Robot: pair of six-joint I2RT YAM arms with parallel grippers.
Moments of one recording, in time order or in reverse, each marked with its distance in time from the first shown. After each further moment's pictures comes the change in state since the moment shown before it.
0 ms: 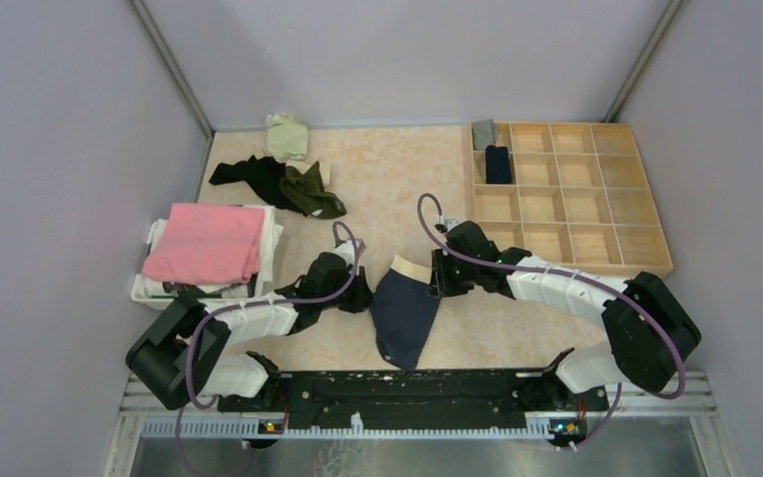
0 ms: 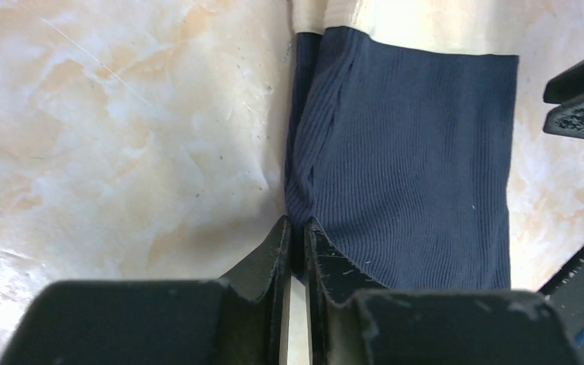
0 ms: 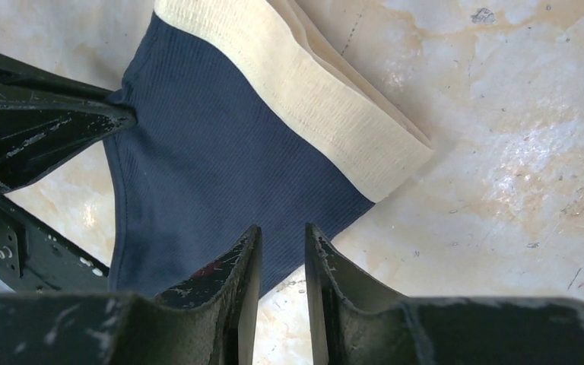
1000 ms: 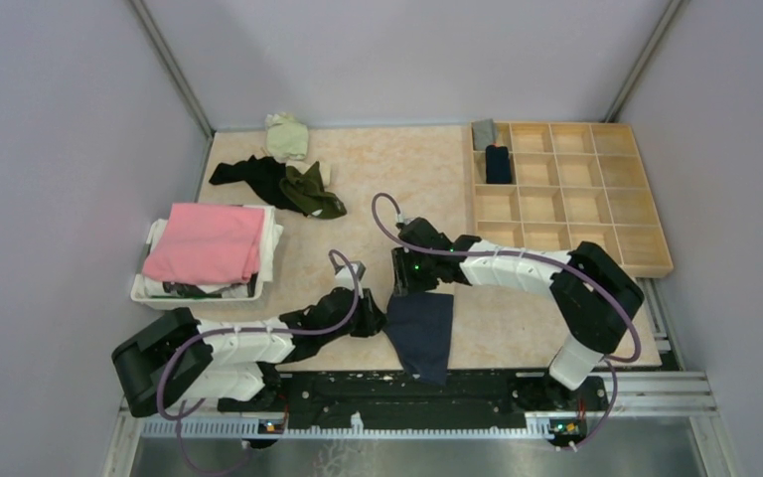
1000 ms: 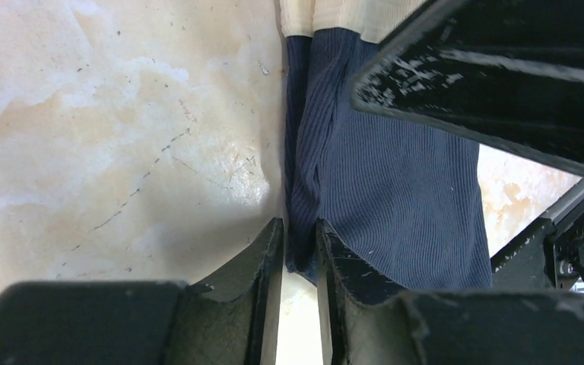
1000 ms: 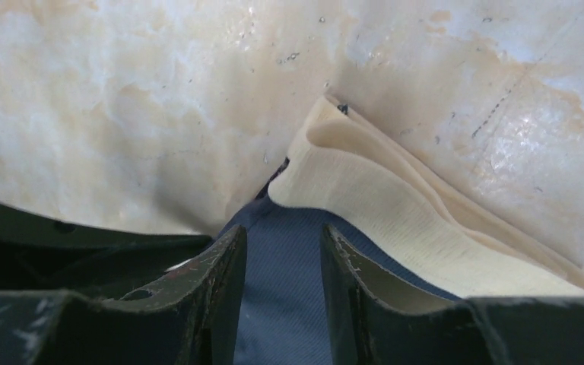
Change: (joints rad) left arm -0.303 -0.111 -0.137 0.092 -0.268 -0.380; right arm 0.155 0.258 0.263 -0.069 0.080 0.087
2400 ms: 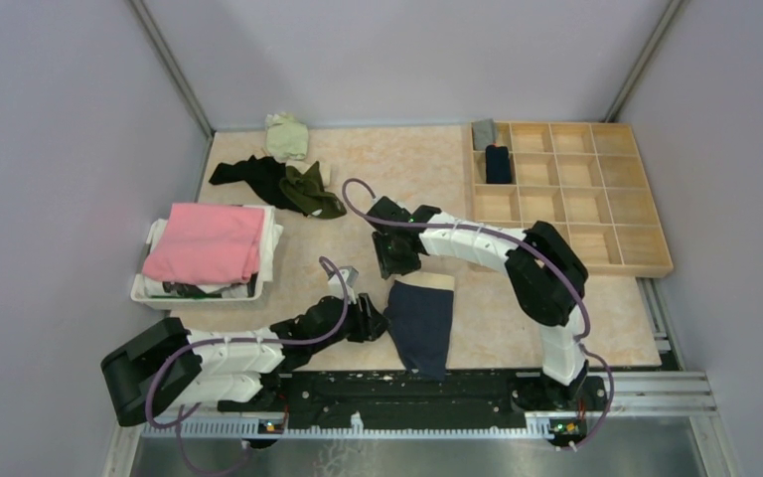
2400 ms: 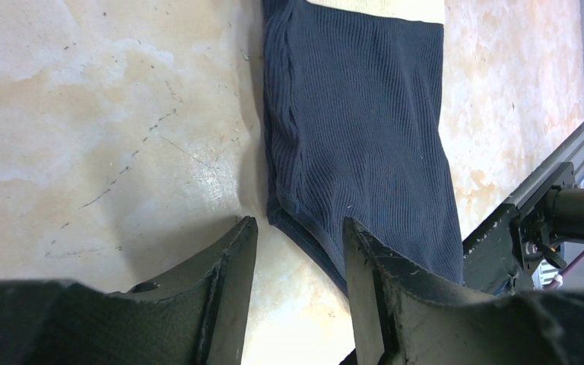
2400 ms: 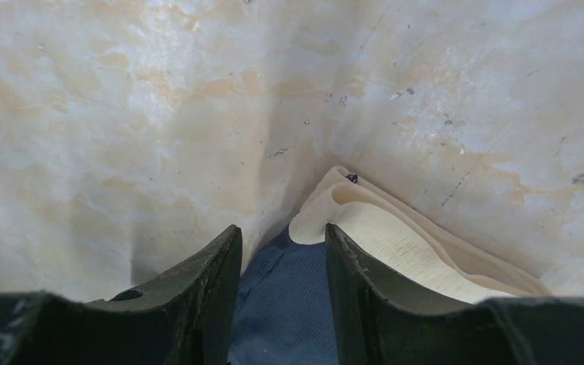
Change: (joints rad) left arm -0.015 -0.089 -0.110 0.119 0.009 -0.023; right arm 0.011 0.287 0.450 -0.346 0.147 -0.011
